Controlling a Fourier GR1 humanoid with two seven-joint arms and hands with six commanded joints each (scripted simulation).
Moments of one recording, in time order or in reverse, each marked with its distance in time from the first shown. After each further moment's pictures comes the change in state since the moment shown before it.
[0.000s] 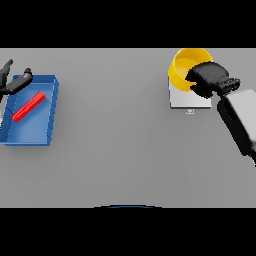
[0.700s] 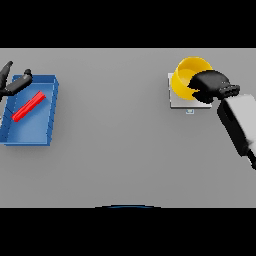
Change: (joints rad) left arm 0.009 0.010 -0.008 -0.010 -0.008 -0.009 0.001; right arm -0.003 0.032 0.001 0.162 -0.003 -0.050 -0.048
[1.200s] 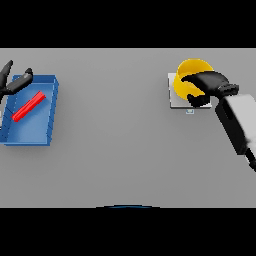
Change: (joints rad) left arm -0.011 -0.007 0.003 0.014 0.003 0.002 0.005; right arm -0.006 0.019 -0.031 0.011 -0.043 0.060 0.047
